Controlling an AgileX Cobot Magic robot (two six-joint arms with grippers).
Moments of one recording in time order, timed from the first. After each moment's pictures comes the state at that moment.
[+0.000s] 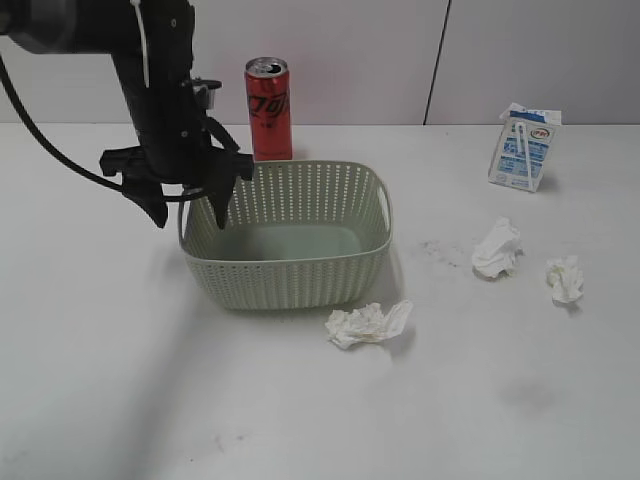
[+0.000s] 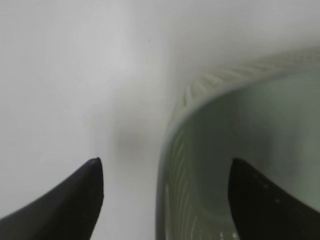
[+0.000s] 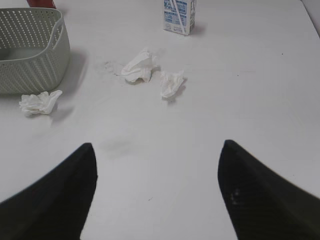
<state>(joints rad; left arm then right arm) -0.48 2.14 -1.70 -0.09 1.11 -0.34 0.23 0.00 -0.49 0.02 1.05 0.08</state>
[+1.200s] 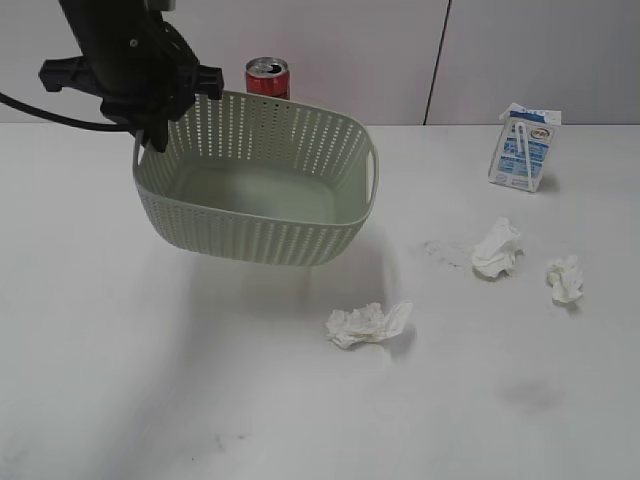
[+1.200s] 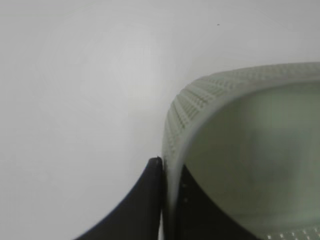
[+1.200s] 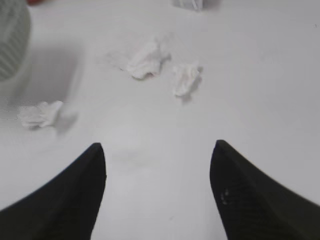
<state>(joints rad) -0.49 1.95 -1.70 0.01 1.17 -0.39 0.23 0.46 -0.54 0.06 0.81 0.18</state>
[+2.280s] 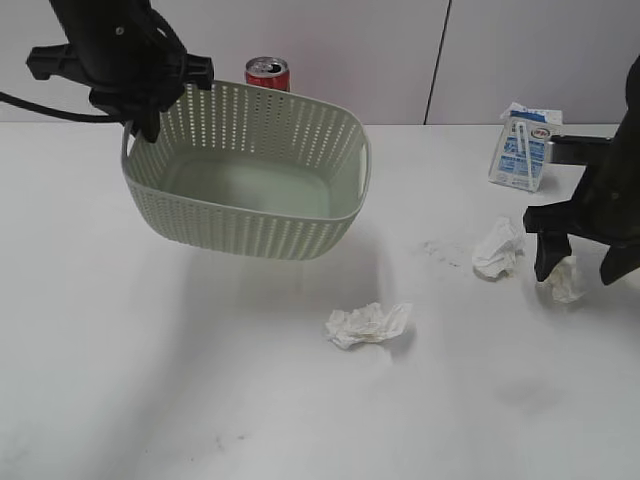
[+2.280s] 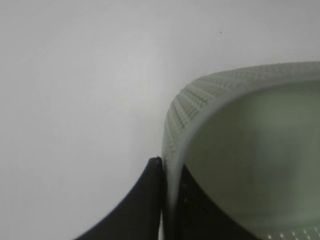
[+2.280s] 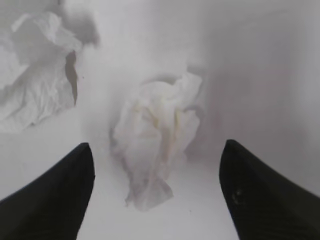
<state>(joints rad) -0.47 1.92 -1.70 0.02 1.18 -0.35 0.11 1.96 -1.20 0.03 0.83 0.18</state>
